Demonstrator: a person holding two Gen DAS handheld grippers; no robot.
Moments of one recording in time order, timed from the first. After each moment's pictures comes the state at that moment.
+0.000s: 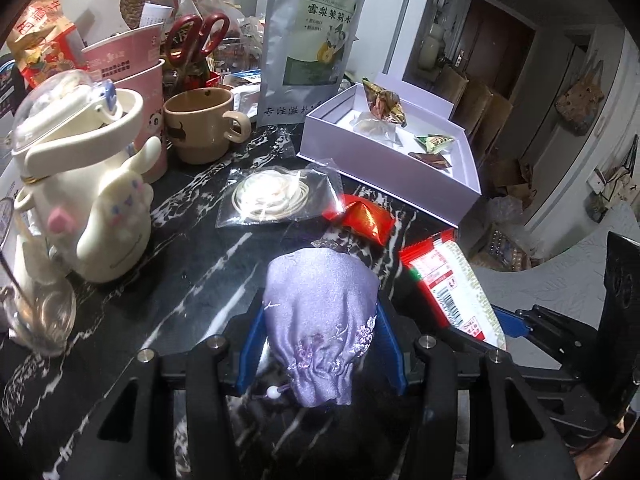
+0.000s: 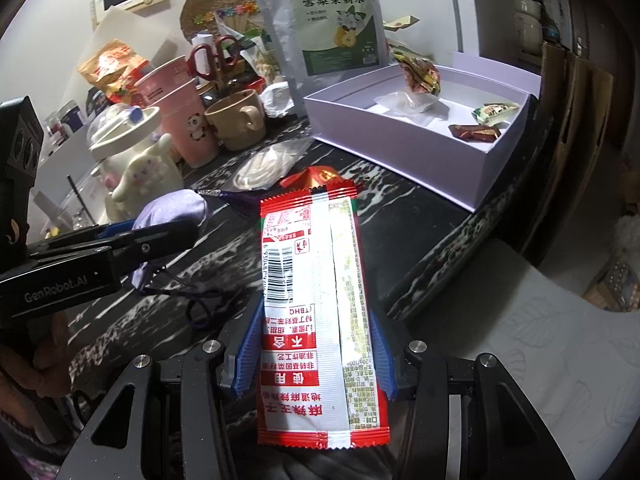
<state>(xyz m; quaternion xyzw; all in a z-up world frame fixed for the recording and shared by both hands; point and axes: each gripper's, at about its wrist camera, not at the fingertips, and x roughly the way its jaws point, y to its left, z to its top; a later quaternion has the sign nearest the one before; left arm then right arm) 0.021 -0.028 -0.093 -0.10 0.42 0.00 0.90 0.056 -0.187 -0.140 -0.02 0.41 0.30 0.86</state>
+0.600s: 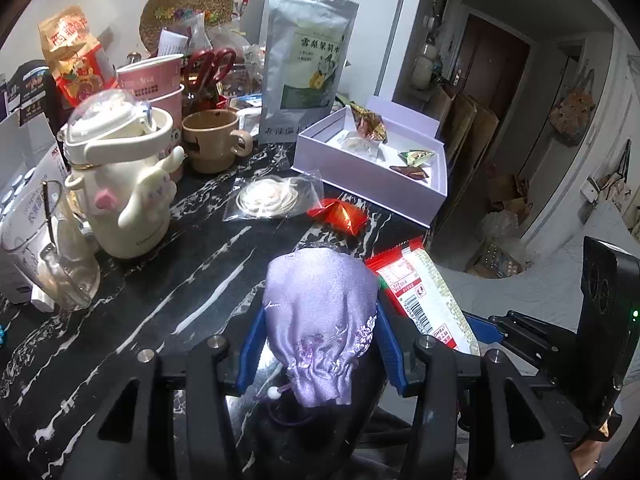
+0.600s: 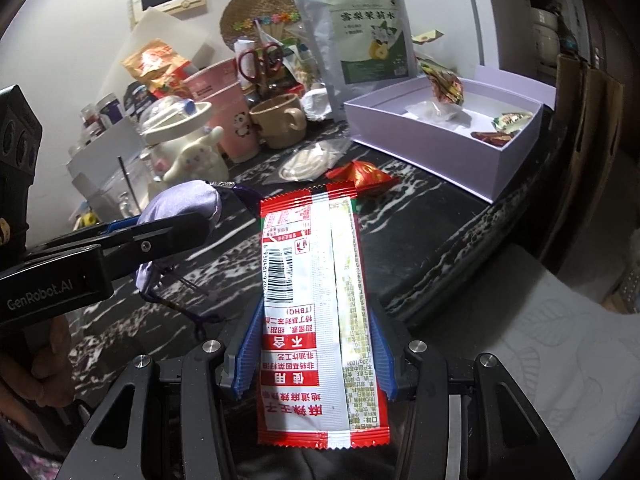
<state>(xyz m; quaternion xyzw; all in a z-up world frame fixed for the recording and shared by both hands) -0.035 -0.047 -0.065 -0.10 0.38 0.01 0.92 0.014 -0.191 -0.130 -0.01 0.38 0.35 0.86</state>
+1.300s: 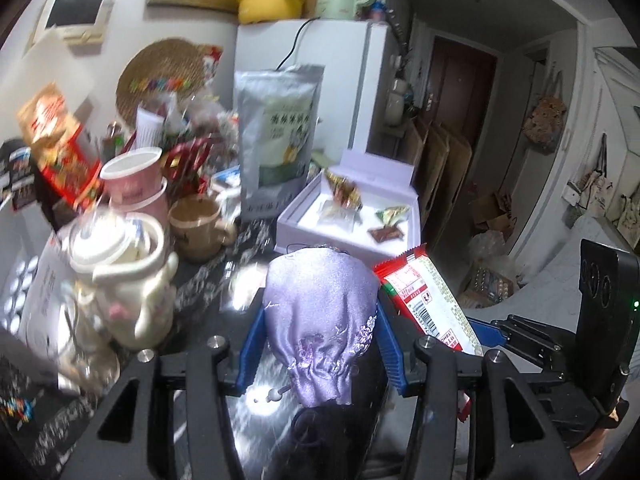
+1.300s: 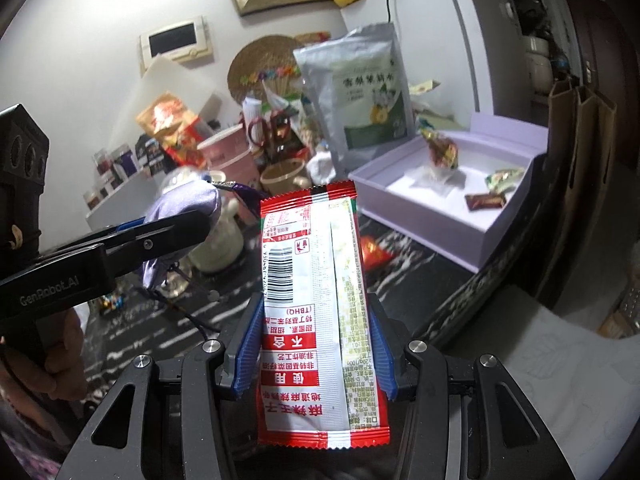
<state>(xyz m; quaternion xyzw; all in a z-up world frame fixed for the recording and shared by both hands) -0.013 -0.046 0.004 -0.06 0.31 -0.03 0.95 0.022 -0.202 -0.070 0.03 0.32 0.35 0.88</state>
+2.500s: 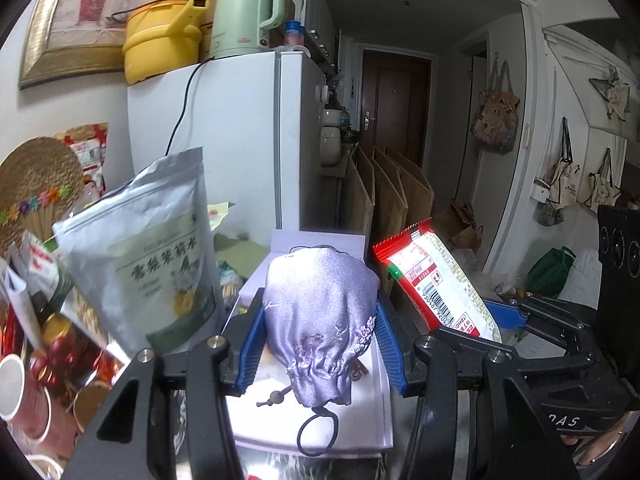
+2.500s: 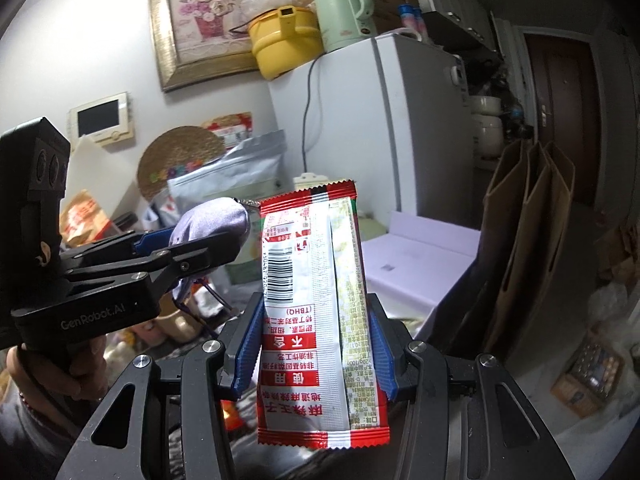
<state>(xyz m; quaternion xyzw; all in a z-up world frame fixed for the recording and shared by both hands) 0.199 -0.120 0.059 0.01 0.24 -0.14 0.96 0.183 -0.270 0.012 0.03 0.23 0.26 0.94</state>
